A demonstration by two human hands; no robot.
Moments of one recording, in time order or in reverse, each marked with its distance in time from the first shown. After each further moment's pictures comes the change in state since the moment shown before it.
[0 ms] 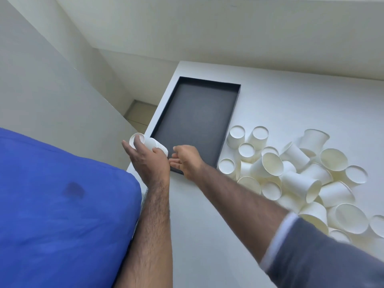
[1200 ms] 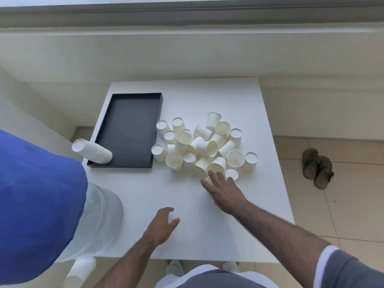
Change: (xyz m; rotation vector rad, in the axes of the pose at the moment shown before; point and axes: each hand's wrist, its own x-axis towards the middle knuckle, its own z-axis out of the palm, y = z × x) left_hand -0.253 -0.124 -0.026 0.413 -1.138 0.382; right_hand -0.263 0.134 -0.284 -1.993 0.394 -0.494
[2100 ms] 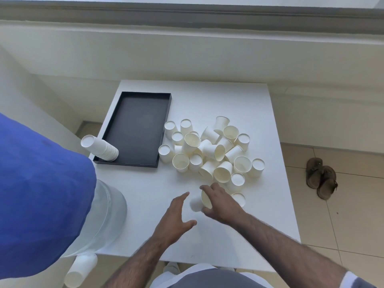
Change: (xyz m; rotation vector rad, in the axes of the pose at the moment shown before) left_hand -0.023 0.047 -0.011 -0.174 0.085 0.194; right_hand -0.003 -0.030 -0.011 0.590 -0.096 0.103
